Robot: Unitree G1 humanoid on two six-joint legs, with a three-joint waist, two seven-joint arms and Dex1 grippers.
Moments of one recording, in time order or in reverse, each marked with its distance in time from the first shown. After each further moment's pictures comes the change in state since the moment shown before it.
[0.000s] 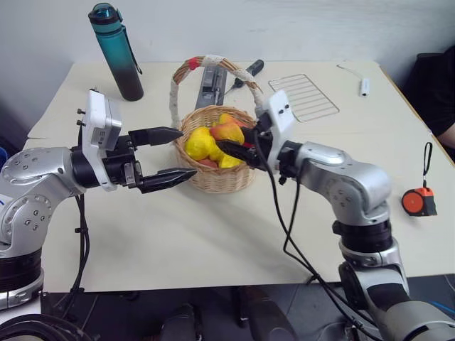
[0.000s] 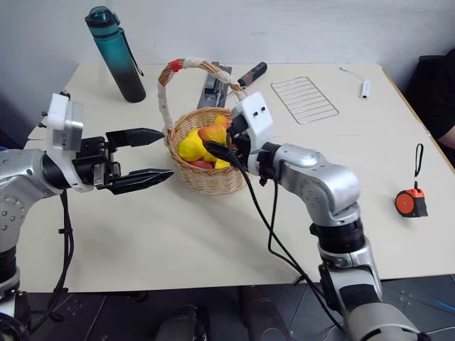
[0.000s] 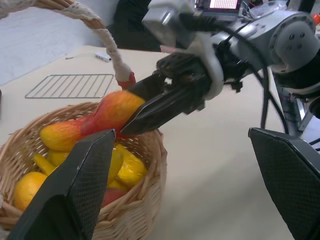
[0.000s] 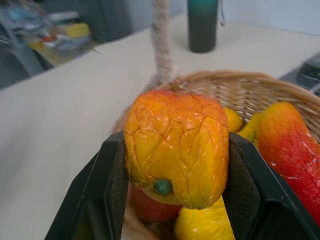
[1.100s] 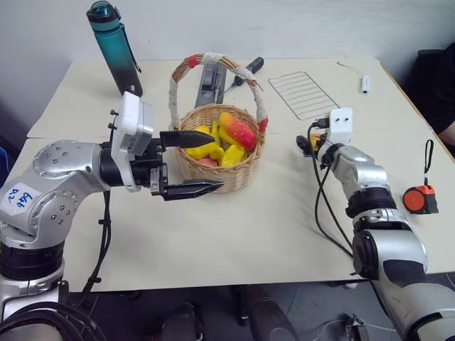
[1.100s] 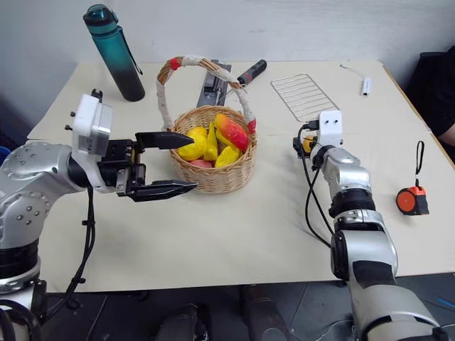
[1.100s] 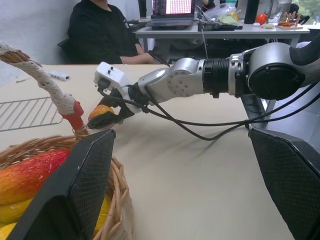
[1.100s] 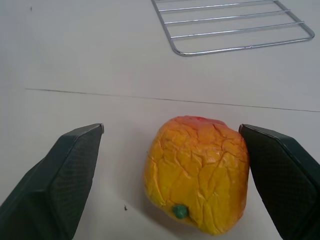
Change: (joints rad) left arm -0.090 -0.059 -0.109 -0.049 0.014 -0.006 -0.033; right arm -0.219 -0.104 -0.244 1.229 -0.392 -0.719 -0.114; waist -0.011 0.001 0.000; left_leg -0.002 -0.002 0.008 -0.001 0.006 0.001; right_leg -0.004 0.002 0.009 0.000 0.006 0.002
